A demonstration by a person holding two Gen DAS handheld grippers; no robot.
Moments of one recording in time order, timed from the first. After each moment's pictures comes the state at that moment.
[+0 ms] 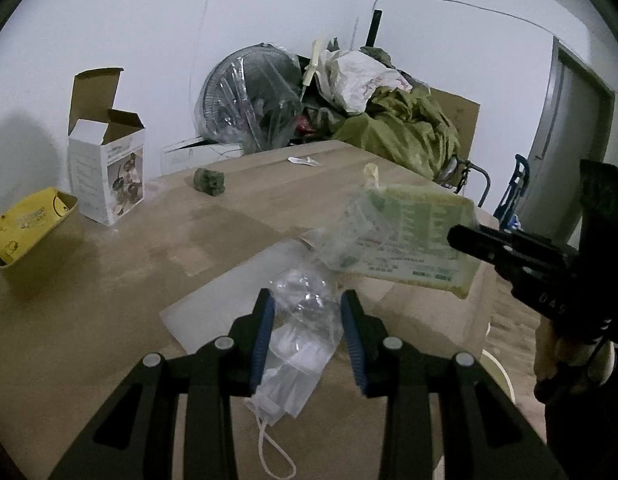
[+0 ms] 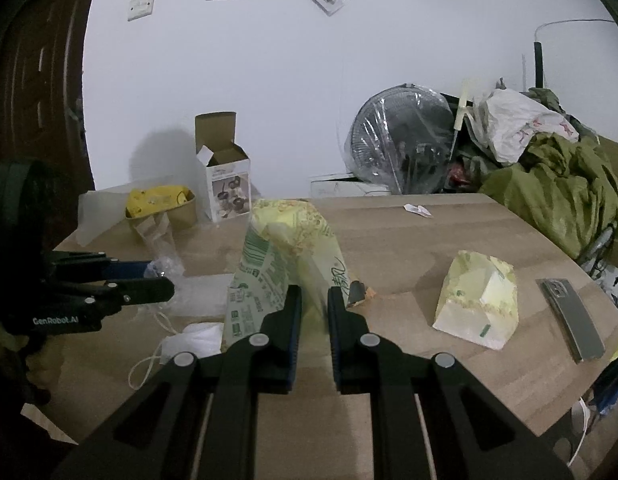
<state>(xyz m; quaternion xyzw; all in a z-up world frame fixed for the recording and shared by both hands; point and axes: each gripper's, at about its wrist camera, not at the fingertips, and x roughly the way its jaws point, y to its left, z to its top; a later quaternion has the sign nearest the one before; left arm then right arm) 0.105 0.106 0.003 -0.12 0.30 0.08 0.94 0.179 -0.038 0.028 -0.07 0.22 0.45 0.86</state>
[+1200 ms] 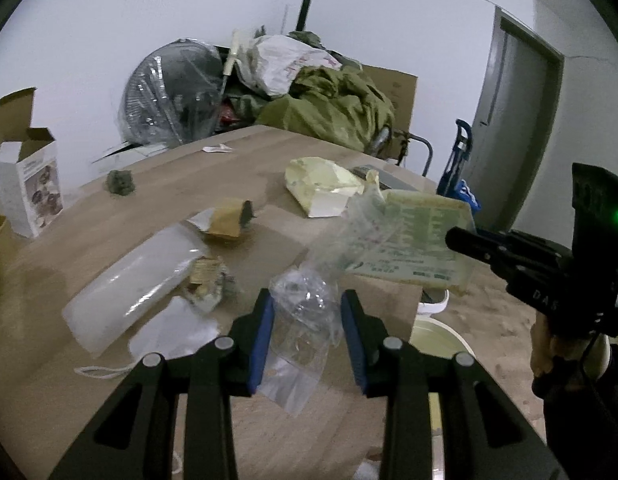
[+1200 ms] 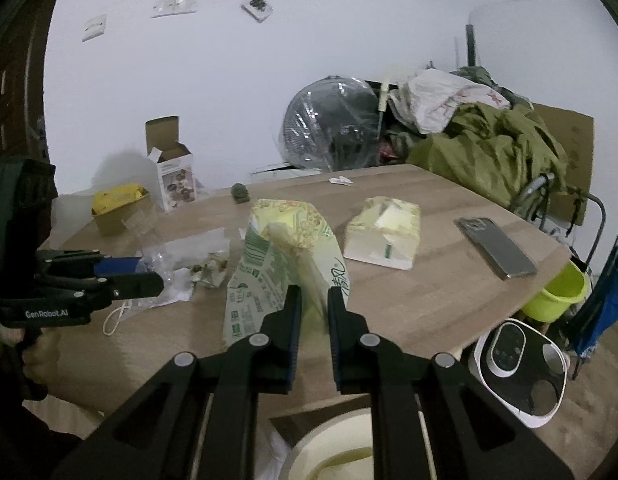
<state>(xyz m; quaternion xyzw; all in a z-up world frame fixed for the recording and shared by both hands) 0.126 0.026 -0.013 -0.08 0.31 -0.03 0.95 0.151 -0.148 -0.002 -0.03 0.24 0.35 0.90</state>
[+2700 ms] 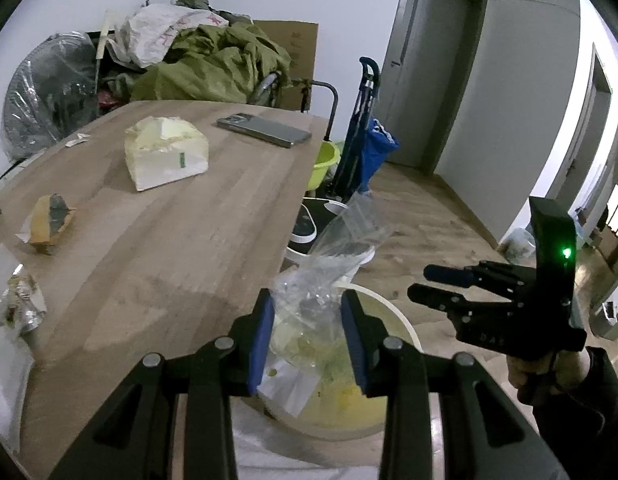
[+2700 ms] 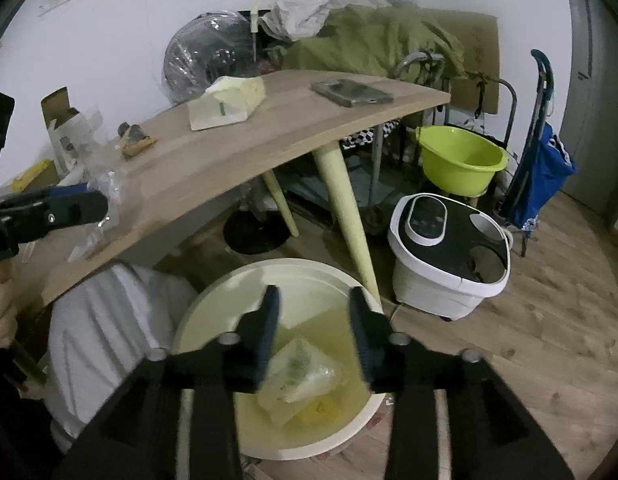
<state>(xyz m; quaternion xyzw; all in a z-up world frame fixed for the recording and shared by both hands) 0.176 -0.094 -0.053 -0.03 0.36 -0.20 0.91 0.126 -0.281 -0.114 0.01 0.38 0.18 0.90</state>
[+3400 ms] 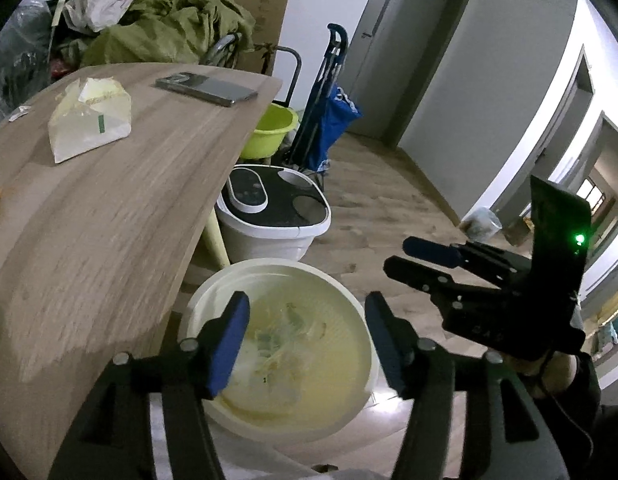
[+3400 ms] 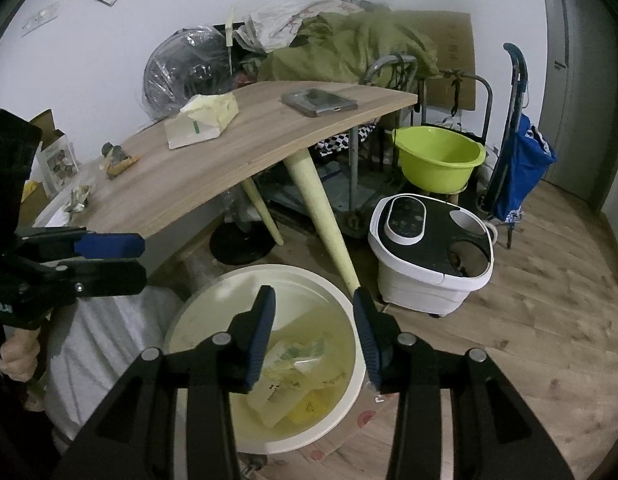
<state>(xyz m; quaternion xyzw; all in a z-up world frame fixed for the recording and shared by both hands) 0.199 -0.132 -0.076 -0.05 0.41 -0.27 0.87 0.120 -0.298 -0.105 0.03 0.38 0.15 0.91</state>
